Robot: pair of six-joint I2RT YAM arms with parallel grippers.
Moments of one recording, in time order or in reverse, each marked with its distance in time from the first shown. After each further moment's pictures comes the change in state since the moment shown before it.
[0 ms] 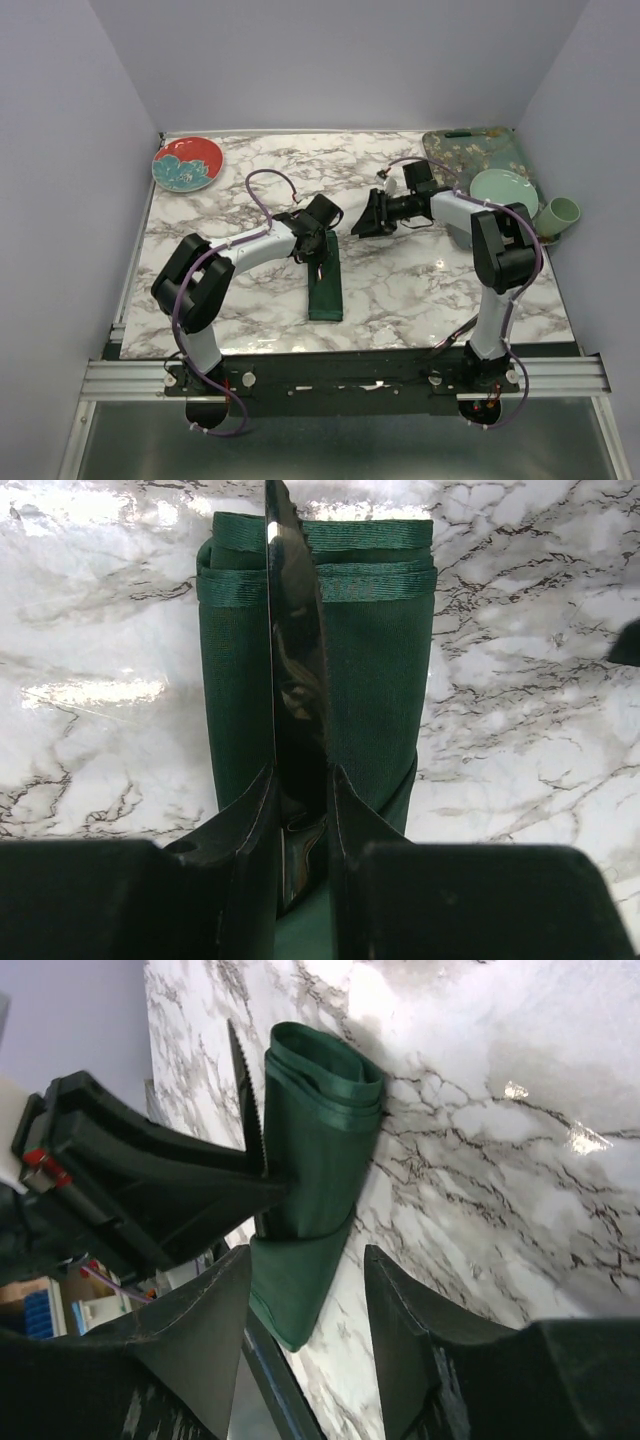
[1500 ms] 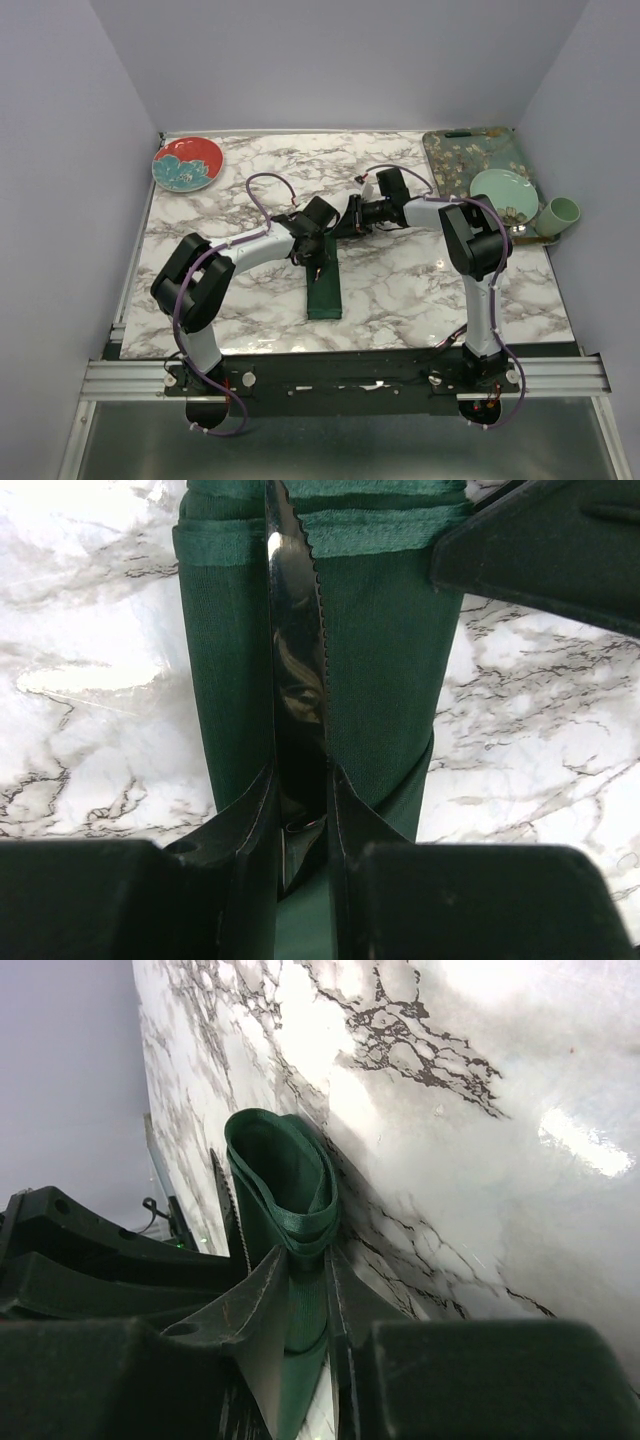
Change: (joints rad) left arm 0.014 0.000 -0.030 0.012 0.050 0.021; right arm 0.130 0.222 0.061 0.316 0.050 0.225
